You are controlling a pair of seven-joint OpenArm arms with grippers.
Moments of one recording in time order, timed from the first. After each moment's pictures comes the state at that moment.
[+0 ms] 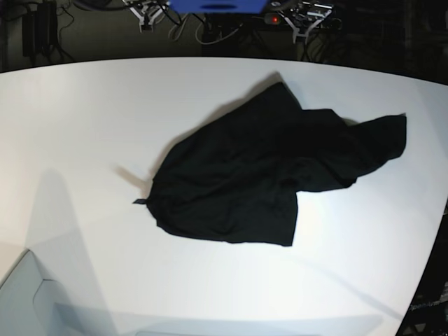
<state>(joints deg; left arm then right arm) 2.8 -4.0 3.9 9.1 -1.5 -0.1 4.5 -9.5 1.3 2.0 13.7 0.6 -0.2 0.1</state>
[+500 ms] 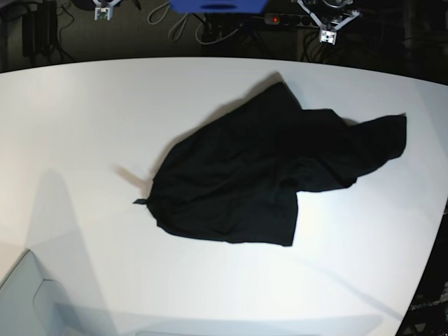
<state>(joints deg) 27.9 -11.8 3.5 54.6 -2.0 0.1 4.6 -37.1 7.6 5.9 57.7 6.8 0.0 1.1</state>
